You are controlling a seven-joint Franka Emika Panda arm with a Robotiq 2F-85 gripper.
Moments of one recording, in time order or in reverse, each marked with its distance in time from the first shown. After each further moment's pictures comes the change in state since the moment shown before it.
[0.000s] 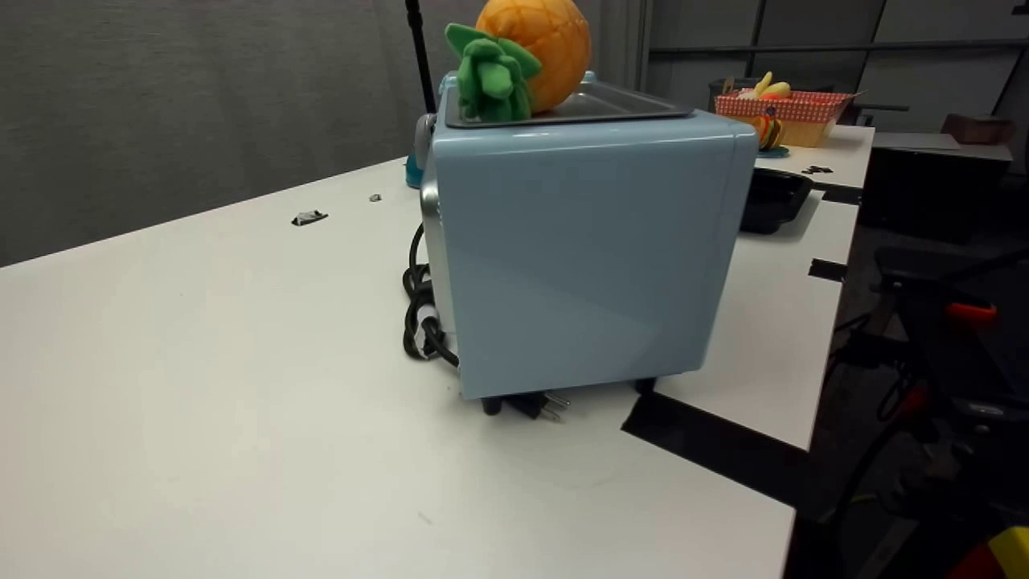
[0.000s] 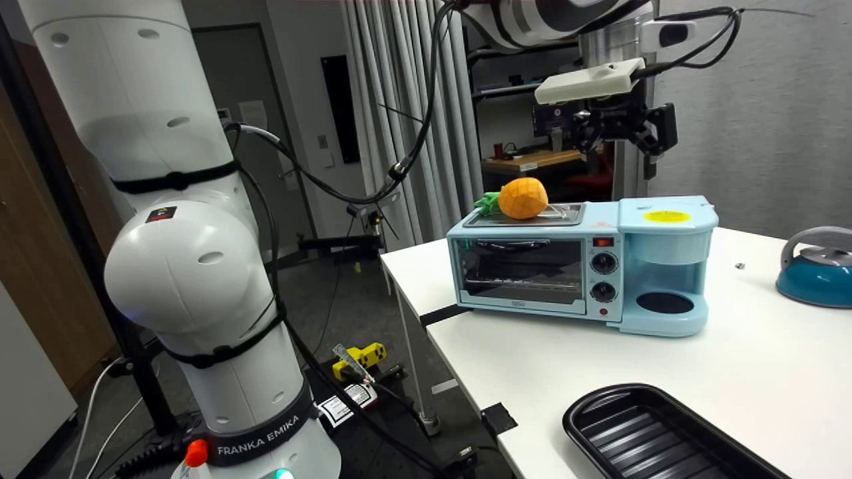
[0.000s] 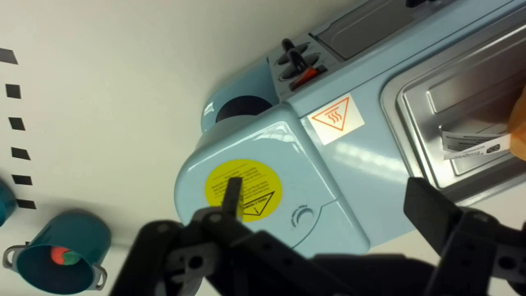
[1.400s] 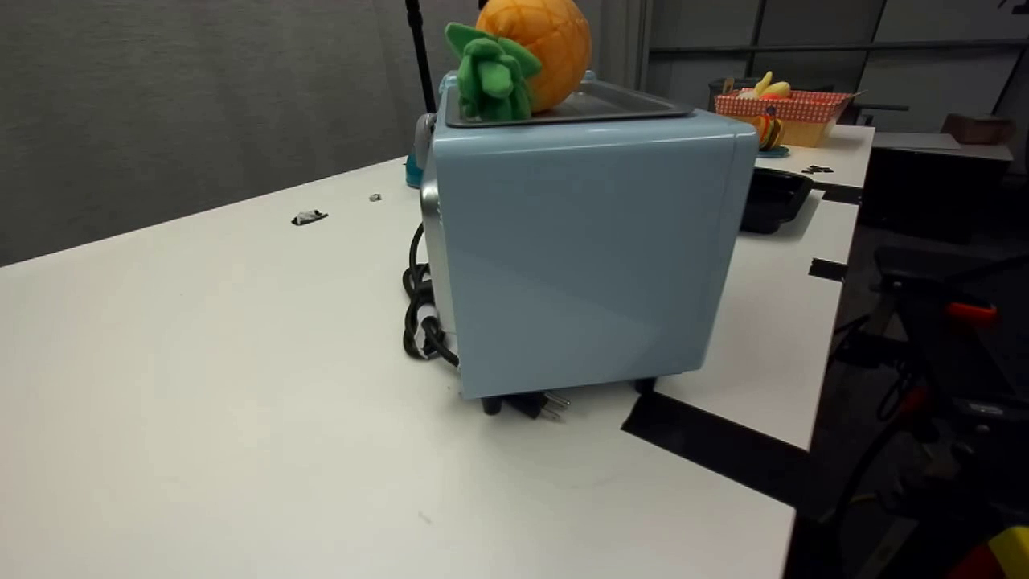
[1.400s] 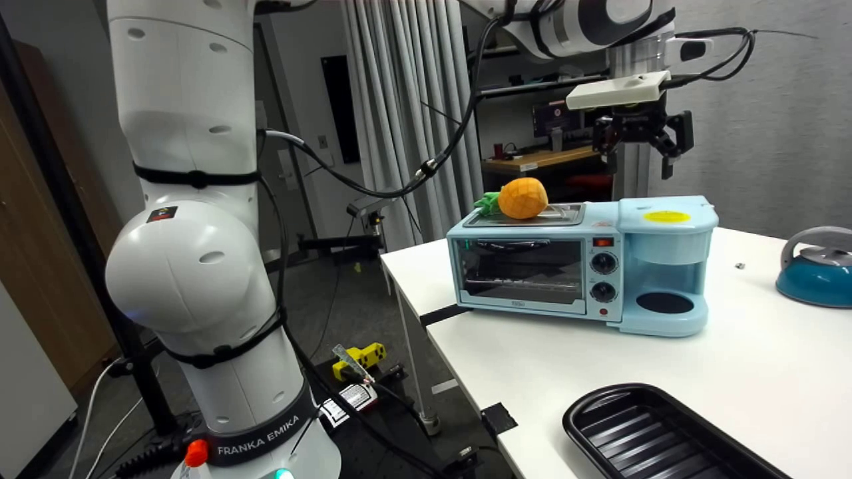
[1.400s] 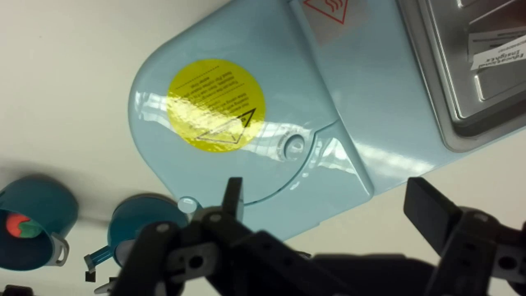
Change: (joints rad) arm 0.005 0.256 0.035 0.299 0.007 -0.055 0.020
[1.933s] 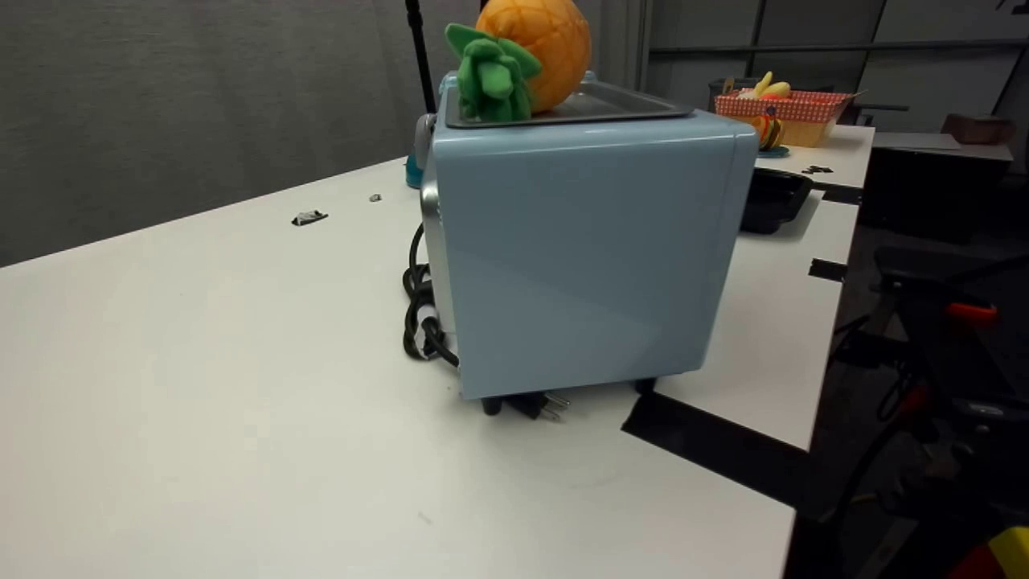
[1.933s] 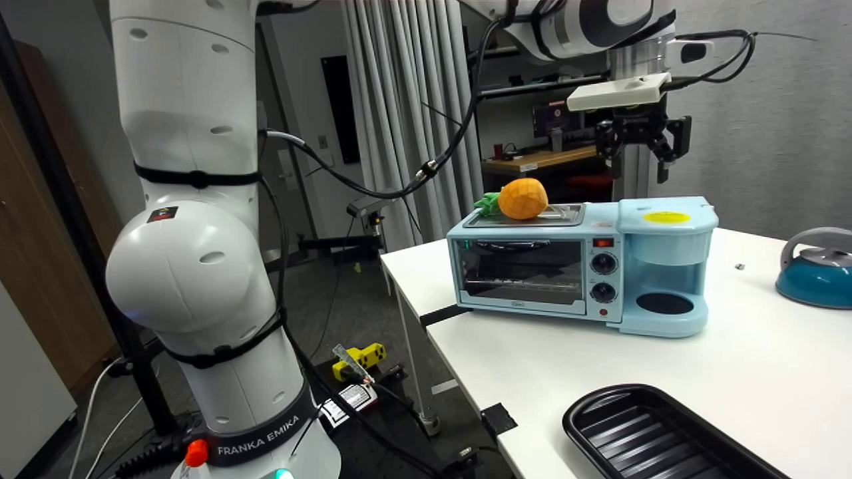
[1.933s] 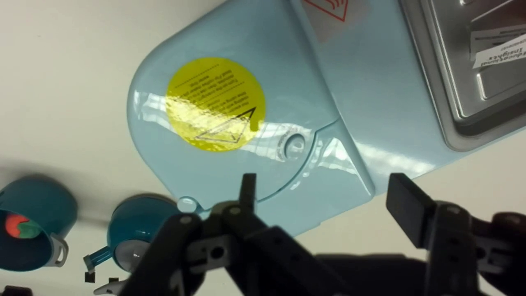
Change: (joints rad) arm 0.000 0.005 0.000 0.004 0.000 0.000 0.001
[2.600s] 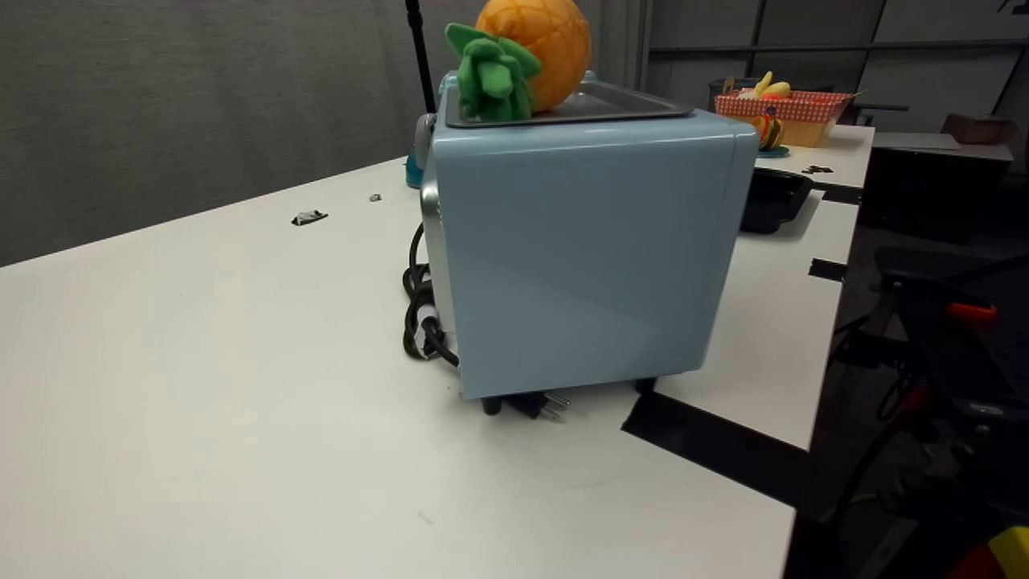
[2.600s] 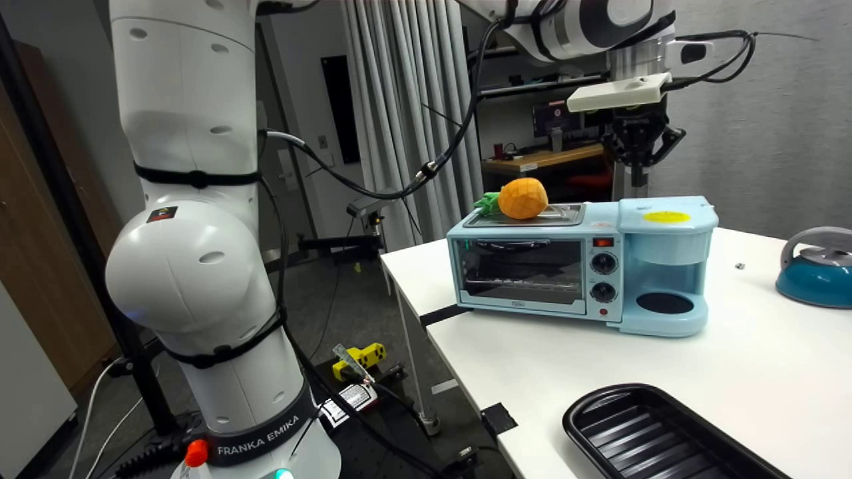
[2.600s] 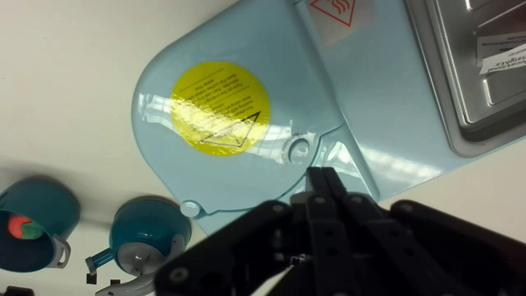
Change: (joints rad) arm -0.001 0.000 0.000 -0.004 -0.013 0.000 0.000
